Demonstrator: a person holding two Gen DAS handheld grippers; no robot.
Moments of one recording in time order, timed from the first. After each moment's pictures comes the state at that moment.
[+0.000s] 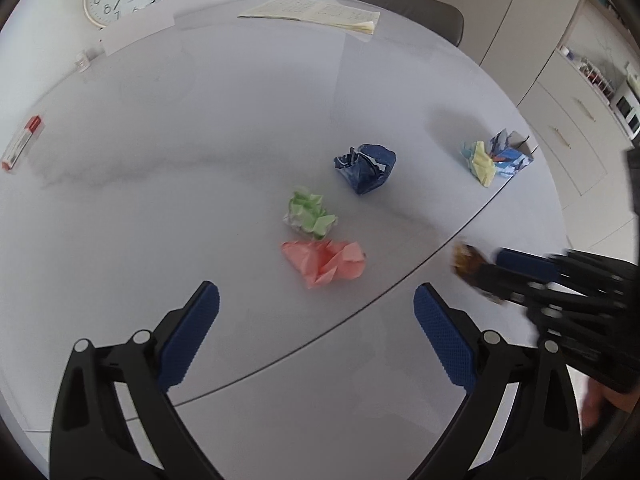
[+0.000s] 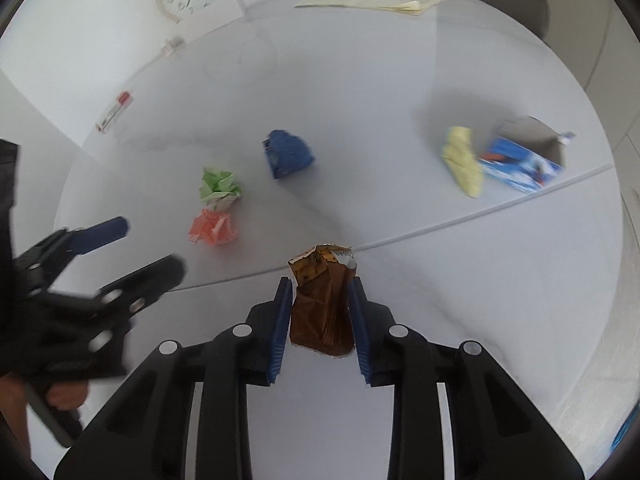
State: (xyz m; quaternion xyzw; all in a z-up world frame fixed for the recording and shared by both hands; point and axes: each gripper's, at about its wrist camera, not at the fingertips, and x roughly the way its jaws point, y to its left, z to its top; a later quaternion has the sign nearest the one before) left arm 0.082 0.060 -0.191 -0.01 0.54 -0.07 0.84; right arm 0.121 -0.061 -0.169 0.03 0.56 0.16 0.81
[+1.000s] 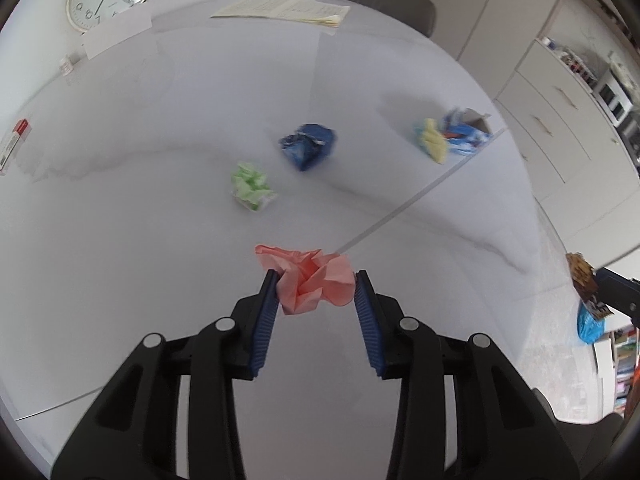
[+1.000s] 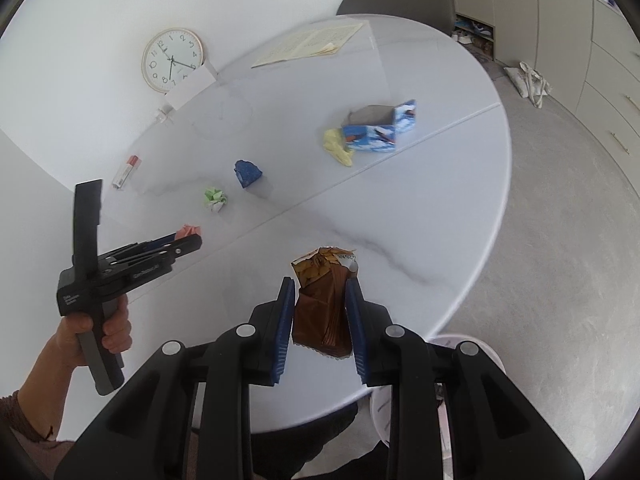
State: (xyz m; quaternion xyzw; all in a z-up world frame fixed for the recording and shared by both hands) left arm 0.039 0.037 -0.170 -0.01 0.54 -0.11 0.84; right arm 0.015 -0.188 -0.108 0.13 0.52 0.13 0.84
